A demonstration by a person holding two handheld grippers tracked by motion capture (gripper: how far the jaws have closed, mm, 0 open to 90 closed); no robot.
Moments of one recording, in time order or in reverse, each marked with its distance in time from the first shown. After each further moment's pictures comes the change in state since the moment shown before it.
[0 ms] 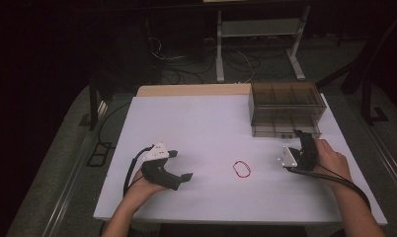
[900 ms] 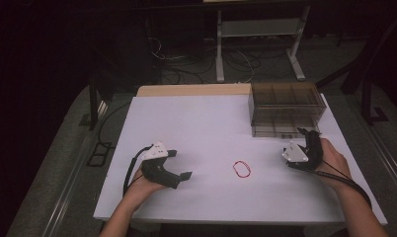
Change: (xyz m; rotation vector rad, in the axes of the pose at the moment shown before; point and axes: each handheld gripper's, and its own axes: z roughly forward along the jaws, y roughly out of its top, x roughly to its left) left arm 0.008 -0.005 0.002 -0.013 -0.001 -0.025; right arm -0.010 -0.006 -0.005 -0.073 0.056 0.223
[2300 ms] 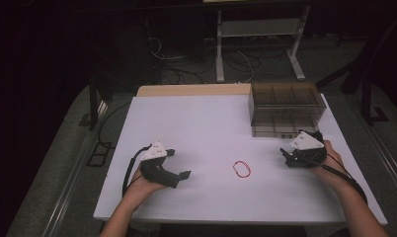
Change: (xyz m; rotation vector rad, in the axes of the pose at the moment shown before) left arm 0.000 0.000 -0.002 -0.002 0.032 -0.001; right arm -0.015 -0.005 0.001 -0.009 0.178 0.401
